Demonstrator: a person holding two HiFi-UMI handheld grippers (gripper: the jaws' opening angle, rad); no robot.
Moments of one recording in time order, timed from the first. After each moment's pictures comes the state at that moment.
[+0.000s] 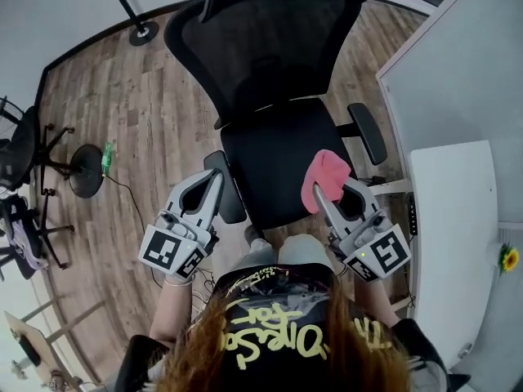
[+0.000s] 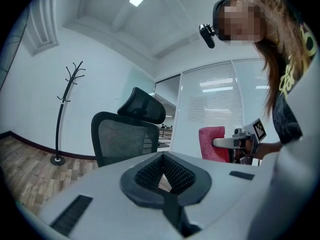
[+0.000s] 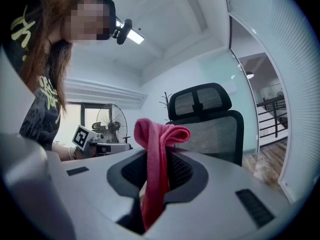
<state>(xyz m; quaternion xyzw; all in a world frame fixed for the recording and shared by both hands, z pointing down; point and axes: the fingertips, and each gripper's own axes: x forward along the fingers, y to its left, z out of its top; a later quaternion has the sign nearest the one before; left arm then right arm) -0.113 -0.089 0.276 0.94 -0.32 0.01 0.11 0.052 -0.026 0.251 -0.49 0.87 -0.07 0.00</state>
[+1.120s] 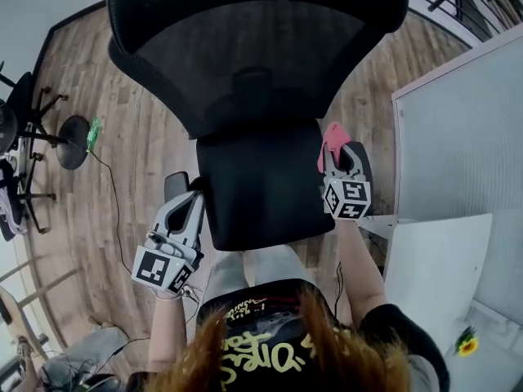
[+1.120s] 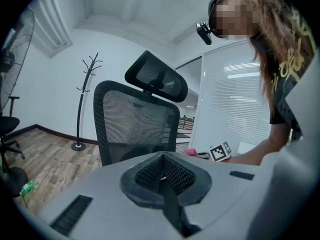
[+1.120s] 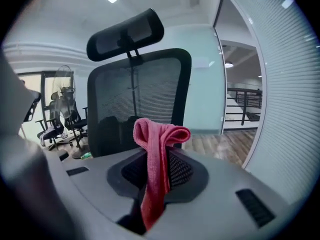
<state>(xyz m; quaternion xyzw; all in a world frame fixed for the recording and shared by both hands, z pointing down) -0.039 -0.151 0.373 0.88 -0.44 0.06 0.15 0.269 -0.247 0.509 -0.61 0.76 -0.14 -0.15</state>
